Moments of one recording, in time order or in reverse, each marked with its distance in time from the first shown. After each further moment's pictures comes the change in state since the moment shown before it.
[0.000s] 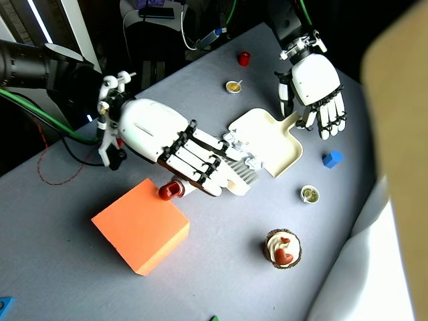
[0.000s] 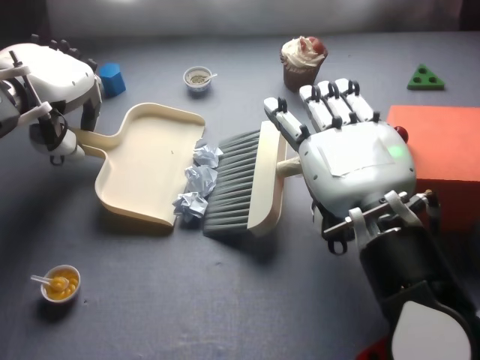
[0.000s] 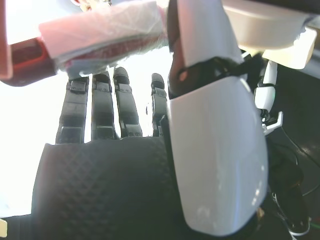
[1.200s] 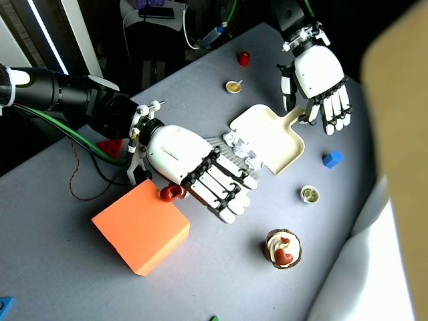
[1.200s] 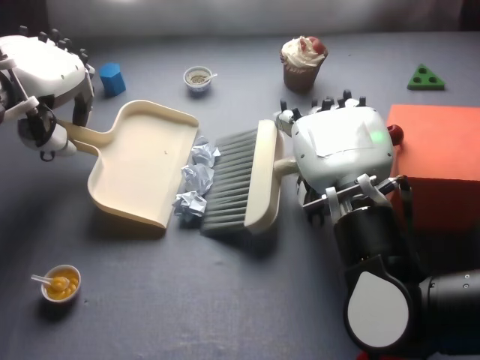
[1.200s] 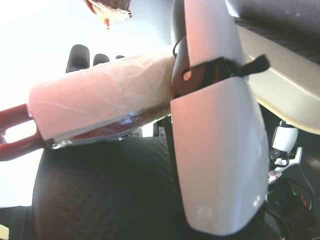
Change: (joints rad) left arm -0.016 0.052 -0.052 0.017 0.002 -0.009; right arm 0.003 -0.142 0.253 -0.014 -0.015 0.063
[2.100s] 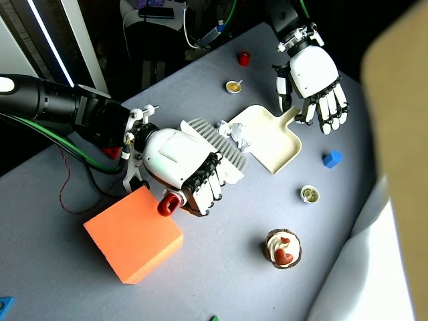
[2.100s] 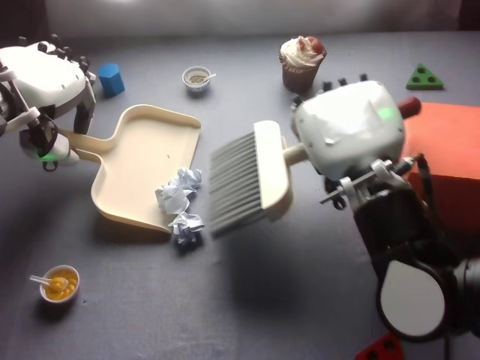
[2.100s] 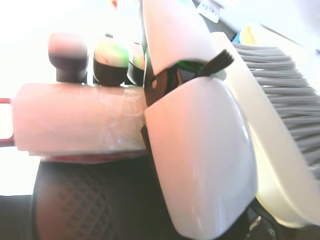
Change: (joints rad) left arm 0.034 0.006 -0.027 -0.010 -0.042 -0.024; right arm 0.008 0.084 -0.025 -0.182 0.092 -0.042
